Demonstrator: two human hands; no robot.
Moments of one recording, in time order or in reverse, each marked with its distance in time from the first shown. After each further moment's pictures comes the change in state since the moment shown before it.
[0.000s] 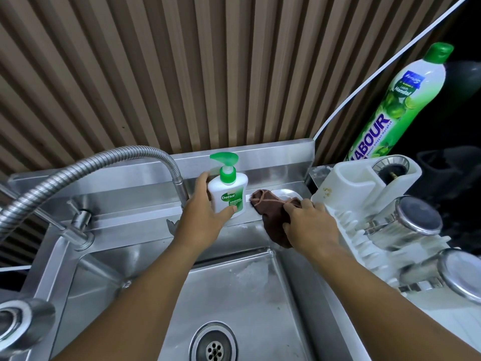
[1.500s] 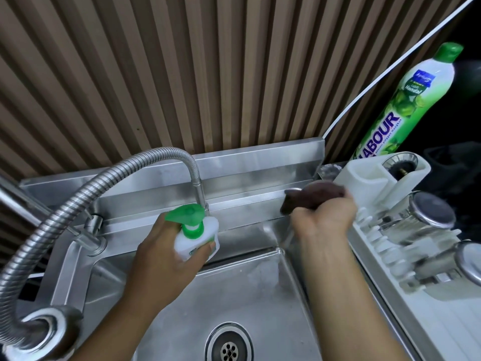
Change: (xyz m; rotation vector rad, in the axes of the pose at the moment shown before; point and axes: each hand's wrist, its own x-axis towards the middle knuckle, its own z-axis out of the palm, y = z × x) left_hand -0.075 -0.018 -0.084 0.210 0.124 0.172; right_hand 0.001 -0.058 -0.054 2.283 0.536 0.733
